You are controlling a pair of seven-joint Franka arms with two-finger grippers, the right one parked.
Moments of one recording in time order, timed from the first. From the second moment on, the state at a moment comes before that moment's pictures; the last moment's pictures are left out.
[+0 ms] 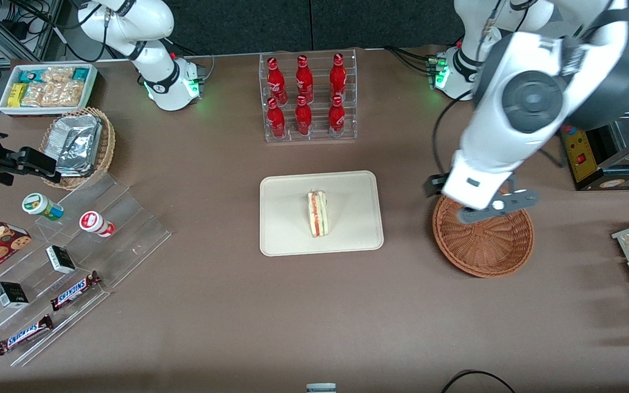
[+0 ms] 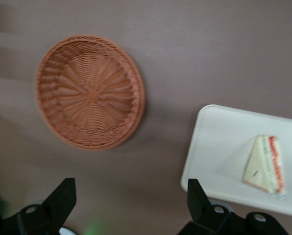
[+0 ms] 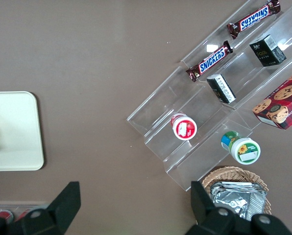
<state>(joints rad) -0.38 0.28 0.01 -1.35 0.04 1.48 -0.59</state>
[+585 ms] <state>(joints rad) -0.20 0.17 0.01 -1.37 0.03 1.36 -0.22</state>
